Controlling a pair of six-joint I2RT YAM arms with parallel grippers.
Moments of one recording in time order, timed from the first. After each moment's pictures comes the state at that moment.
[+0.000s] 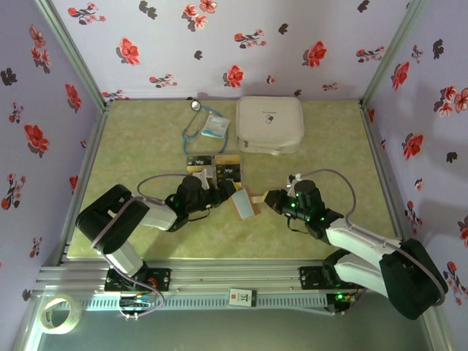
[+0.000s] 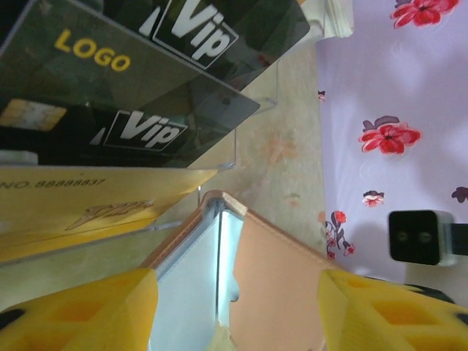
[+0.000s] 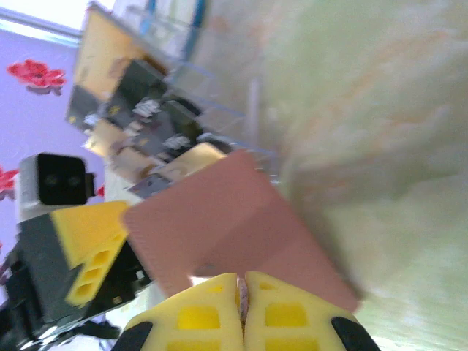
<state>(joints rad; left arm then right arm) -0.74 1.65 0.46 0.82 0.29 -1.17 0.54 1.06 0.28 0.23 -0.31 1.05</state>
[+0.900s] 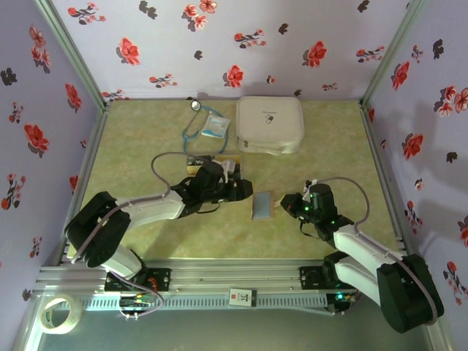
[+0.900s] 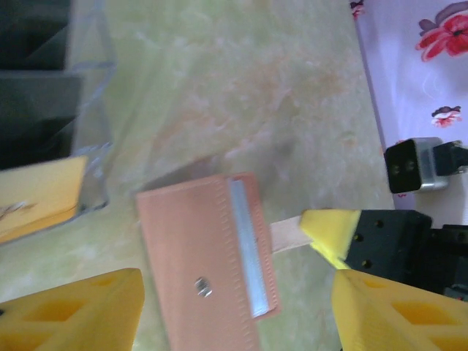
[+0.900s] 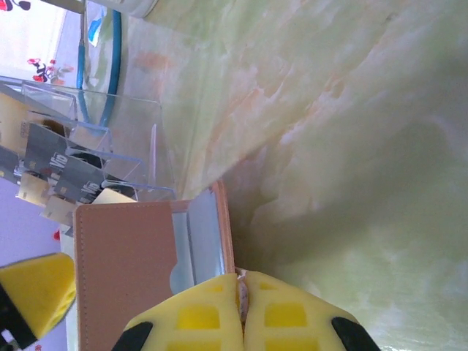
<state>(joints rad) -0.87 1.54 0.81 0.16 0.23 -0.84 0.35 0.97 0.22 0.12 -0.37 0.97</state>
